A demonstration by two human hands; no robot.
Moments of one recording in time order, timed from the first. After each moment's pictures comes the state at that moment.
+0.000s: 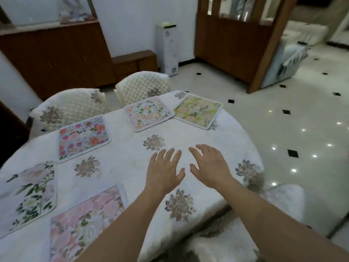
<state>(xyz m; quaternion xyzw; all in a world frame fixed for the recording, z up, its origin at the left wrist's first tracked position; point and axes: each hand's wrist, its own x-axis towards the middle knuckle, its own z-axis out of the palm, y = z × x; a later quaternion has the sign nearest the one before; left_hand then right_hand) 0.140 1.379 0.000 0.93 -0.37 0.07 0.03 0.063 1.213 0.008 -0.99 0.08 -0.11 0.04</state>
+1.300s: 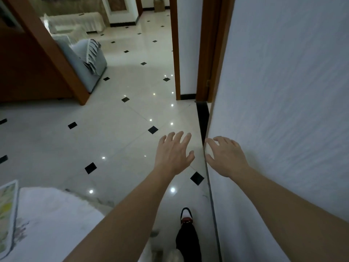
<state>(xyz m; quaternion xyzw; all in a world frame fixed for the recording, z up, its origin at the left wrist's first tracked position) -0.148 0.774 0.003 0.59 -0.80 0.04 0.04 -0.343 0.786 -0.006 -0.77 0.63 -0.05 0.02</state>
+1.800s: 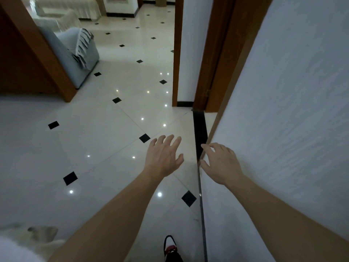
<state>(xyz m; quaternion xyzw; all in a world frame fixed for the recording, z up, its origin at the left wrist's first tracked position) -0.111 0.582 -0.019 0.60 -0.80 0.01 0.03 -0.323 0.605 -0.013 -0.77 0.63 -0.02 0.04</state>
